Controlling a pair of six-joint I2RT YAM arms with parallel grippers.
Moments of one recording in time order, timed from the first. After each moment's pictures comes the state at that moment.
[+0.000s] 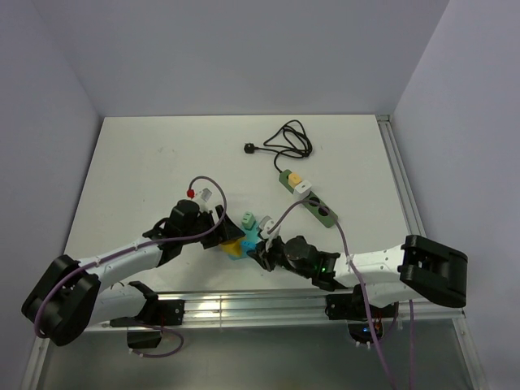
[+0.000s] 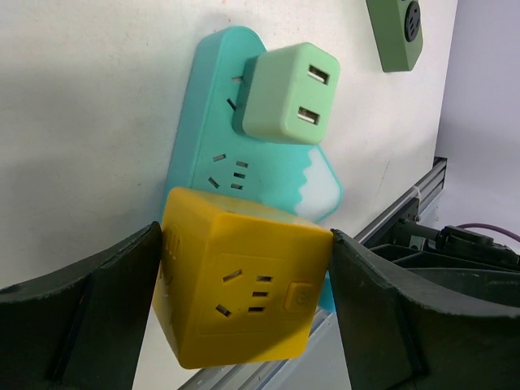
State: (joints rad) left arm -0.63 1.17 0.41 0.14 0.32 -0.92; right arm 1.17 1.26 0.29 0.66 0.16 0.15
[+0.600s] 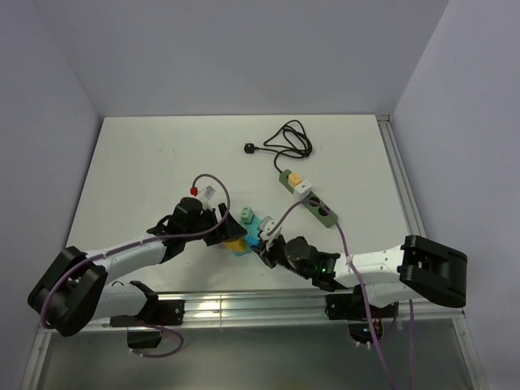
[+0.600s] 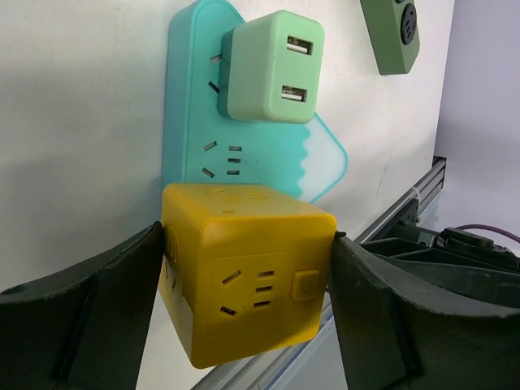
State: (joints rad) left arm -0.63 1.22 0.42 0.19 0.32 -0.92; right arm 1.18 1.26 0.28 0.67 0.25 0.08
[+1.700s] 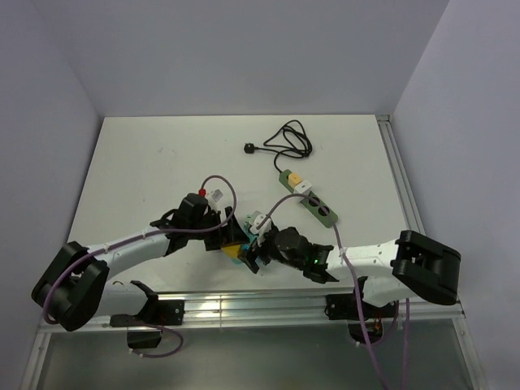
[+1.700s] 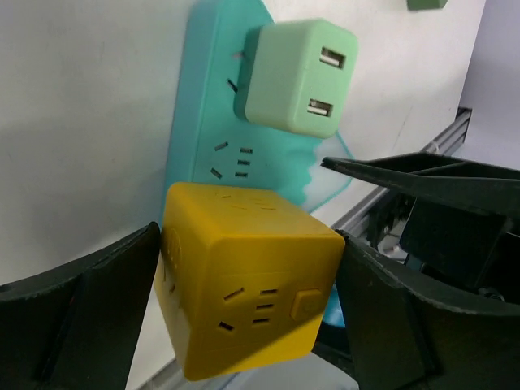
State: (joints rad) left arm -0.64 1.27 0.51 0.02 0.40 -0.85; right arm 1.13 1.33 0.40 0.56 0.11 0.06
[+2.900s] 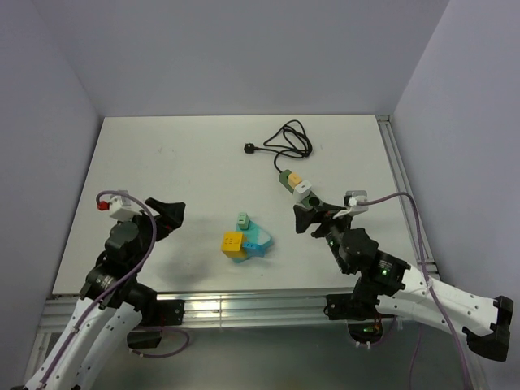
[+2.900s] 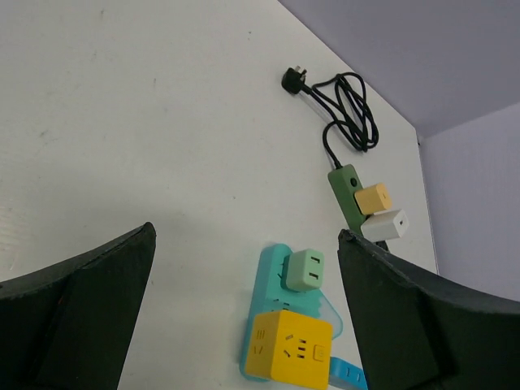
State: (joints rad) left arm -0.43 0.34 0.46 -0.37 -0.25 -0.83; right arm 1.05 0.50 0.42 -0.01 0.75 0.44
